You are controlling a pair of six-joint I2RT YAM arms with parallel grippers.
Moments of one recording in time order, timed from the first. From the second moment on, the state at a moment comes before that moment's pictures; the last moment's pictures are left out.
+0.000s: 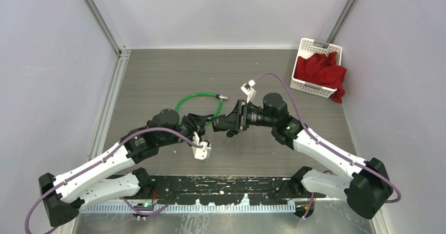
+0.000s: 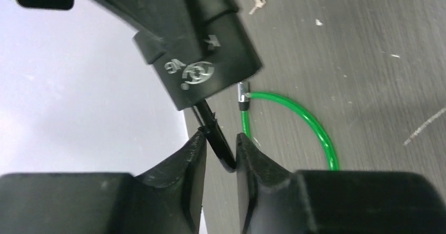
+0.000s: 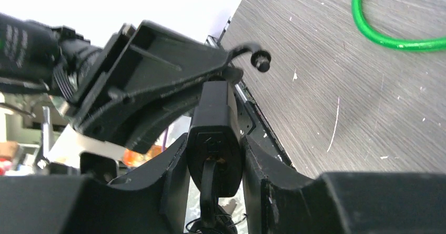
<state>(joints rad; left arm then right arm) -0.93 0.86 0.80 -0.37 0.17 1.24 0.68 1.05 0.70 0.15 -0.61 0.85</state>
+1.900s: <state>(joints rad) -0.66 1.08 1.12 -0.95 0.29 0.84 0.21 1.99 1.23 -0.01 -0.33 0.64</state>
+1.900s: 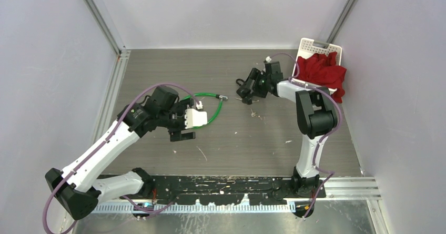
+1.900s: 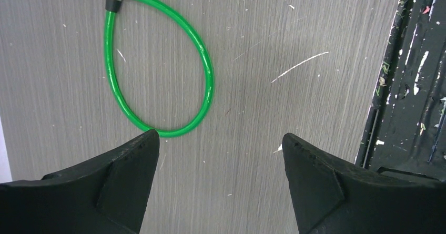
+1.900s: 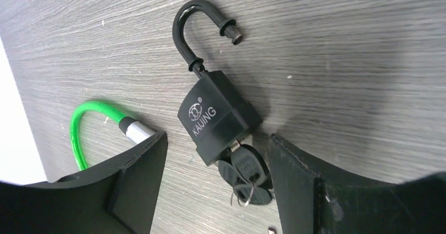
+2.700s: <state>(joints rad) -0.66 1.08 1.15 -0.95 0.31 0.78 0.39 1.53 0.87 -0.16 -0.01 0.35</state>
